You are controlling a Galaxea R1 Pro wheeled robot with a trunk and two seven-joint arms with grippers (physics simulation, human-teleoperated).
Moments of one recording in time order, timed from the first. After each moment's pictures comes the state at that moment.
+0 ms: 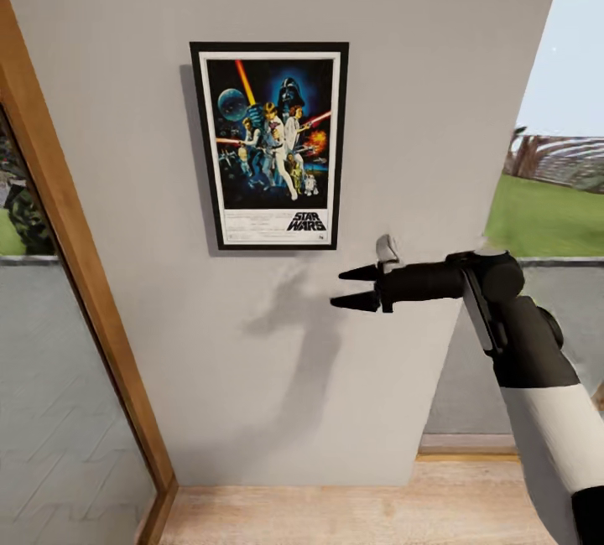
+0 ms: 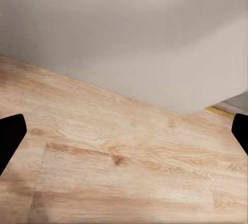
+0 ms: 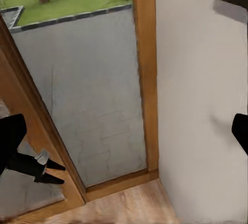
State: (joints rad) left arm -0.22 0.26 0.40 -0.03 0.26 -0.42 -0.86; right arm -0.90 -0.19 0.12 -1.47 0.01 0.90 1.39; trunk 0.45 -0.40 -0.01
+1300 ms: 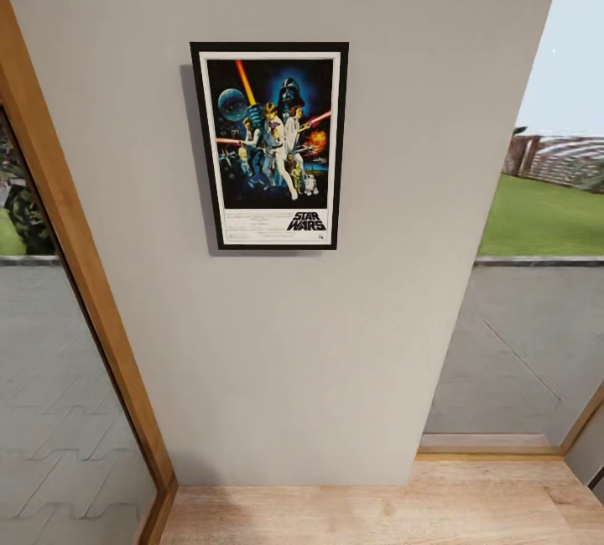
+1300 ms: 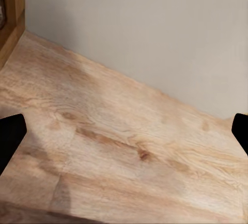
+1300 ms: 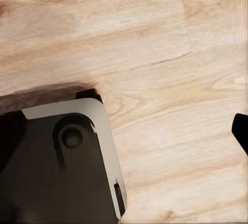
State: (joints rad) left arm -0.22 0.20 0.40 -0.03 0.26 -0.41 -0.63; right arm -0.11 -0.18 -0.26 -0.11 0.01 -0.09 0.13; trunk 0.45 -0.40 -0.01
